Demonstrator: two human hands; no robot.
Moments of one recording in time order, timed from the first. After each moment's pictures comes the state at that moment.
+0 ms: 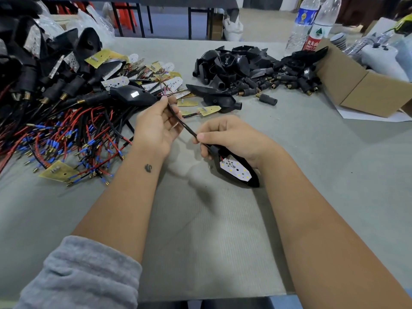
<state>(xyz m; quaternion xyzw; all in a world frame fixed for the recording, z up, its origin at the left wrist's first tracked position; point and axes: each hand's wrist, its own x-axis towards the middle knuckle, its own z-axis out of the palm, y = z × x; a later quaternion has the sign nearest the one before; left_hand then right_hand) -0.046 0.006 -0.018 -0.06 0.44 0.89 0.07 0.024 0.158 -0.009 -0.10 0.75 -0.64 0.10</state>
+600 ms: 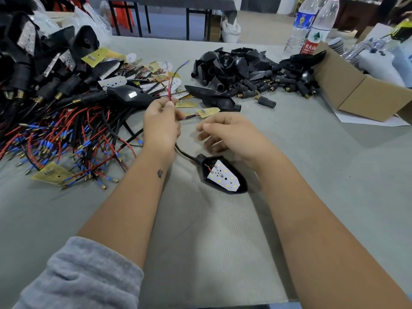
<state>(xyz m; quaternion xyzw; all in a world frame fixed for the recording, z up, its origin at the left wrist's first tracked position) -0.047 0.021 -0.023 -0.02 0.61 0.80 -0.03 0.020 0.152 -0.003 0.02 0.78 -0.63 0.01</state>
